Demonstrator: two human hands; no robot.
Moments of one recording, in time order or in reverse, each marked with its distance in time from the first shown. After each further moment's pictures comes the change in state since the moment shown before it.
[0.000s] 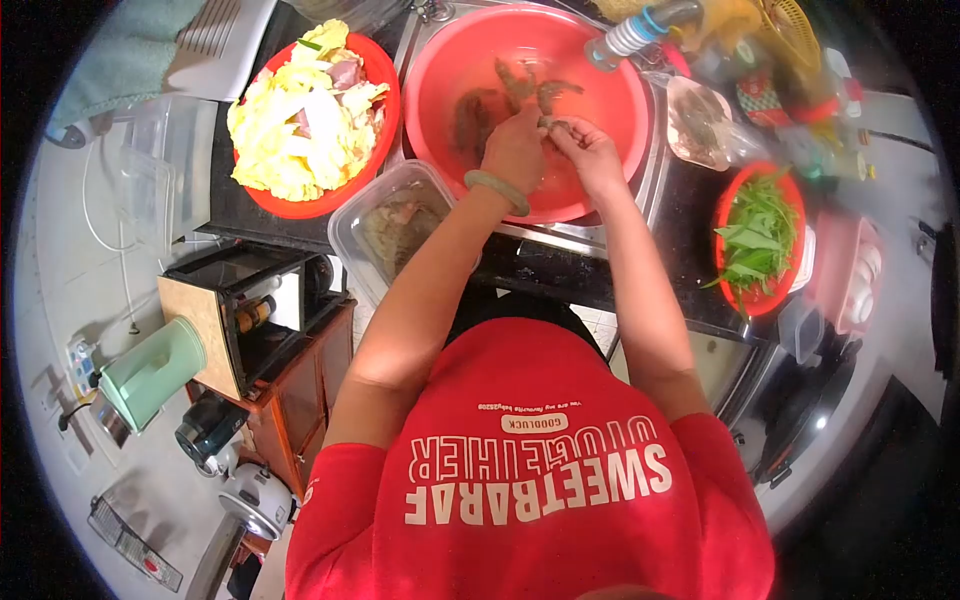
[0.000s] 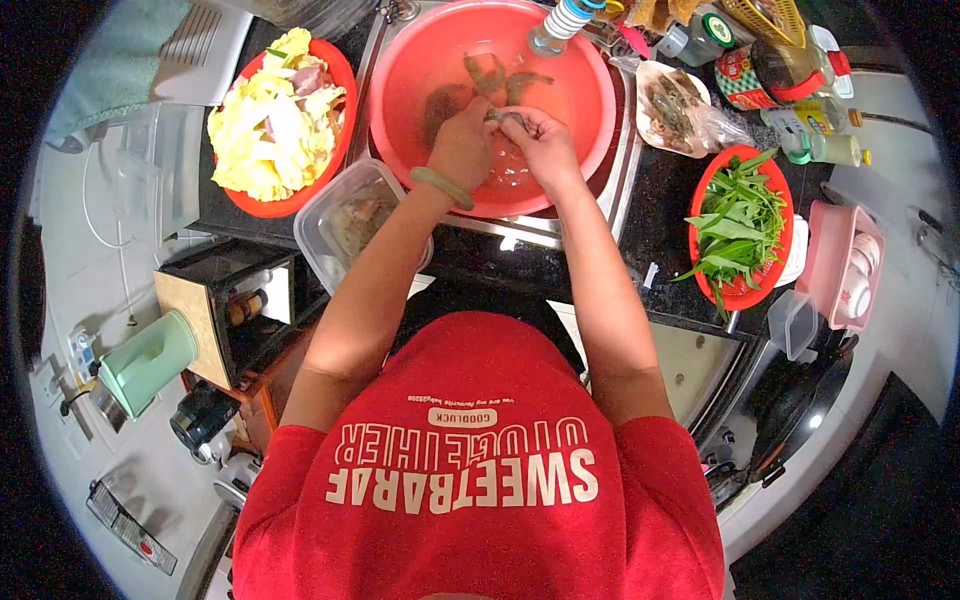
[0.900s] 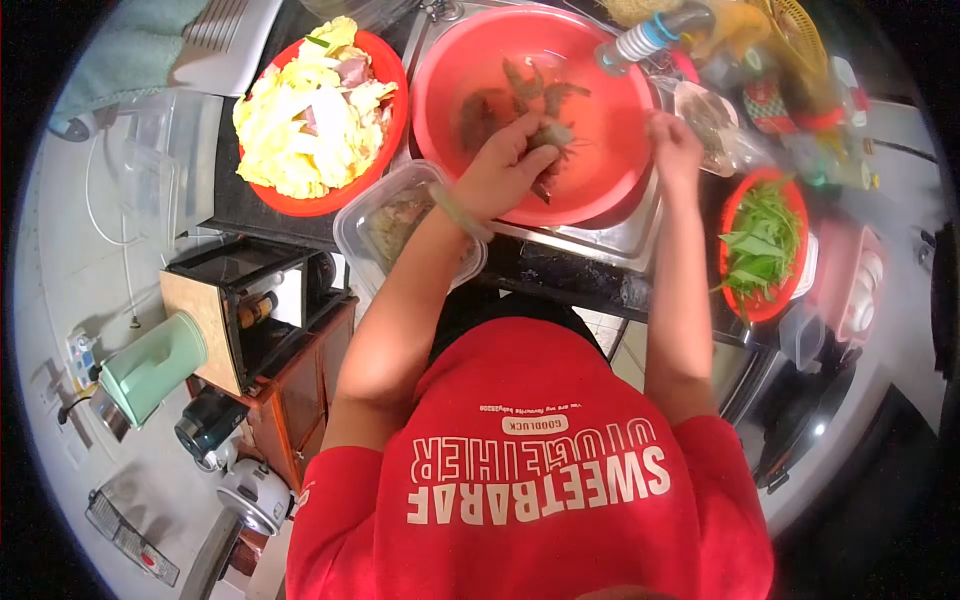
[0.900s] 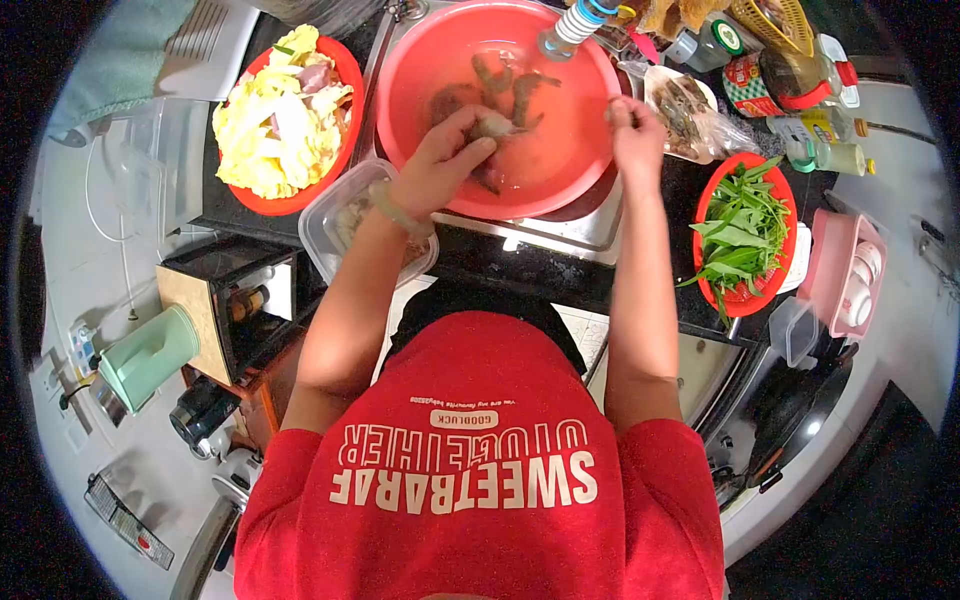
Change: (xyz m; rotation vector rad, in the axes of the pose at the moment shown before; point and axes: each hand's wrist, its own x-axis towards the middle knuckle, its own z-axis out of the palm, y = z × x) left_hand -0.022 0.021 -0.054 -0.936 -0.381 -0.123; right_hand 0.011 -0.023 -0.093 -0.473 0.482 -0.279
